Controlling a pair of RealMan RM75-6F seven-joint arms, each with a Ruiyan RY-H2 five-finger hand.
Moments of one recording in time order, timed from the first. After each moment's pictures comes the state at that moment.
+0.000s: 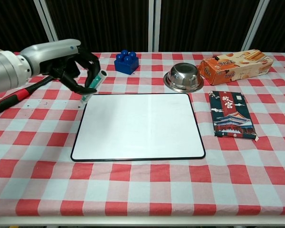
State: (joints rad) left arm -0.74 -1.53 -0.19 -1.49 1.23 0.88 -0.11; right arm 0.13 -1.07 0.08 -1.60 -1.52 1.45 0.04
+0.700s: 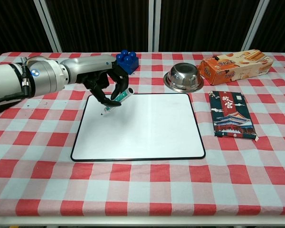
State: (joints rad) left arm -0.89 -1.65 -0.18 -1.23 1.36 0.72 -0.23; right arm 0.14 -1.07 0.07 -1.62 -1.52 1.43 0.03
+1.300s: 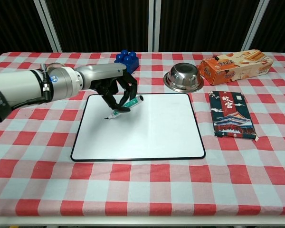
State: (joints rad) left arm -0.94 -1.74 -0.19 -1.15 1.31 0.66 -0.23; right arm 0.12 -1.07 0.07 -1.60 -1.51 1.44 0.05
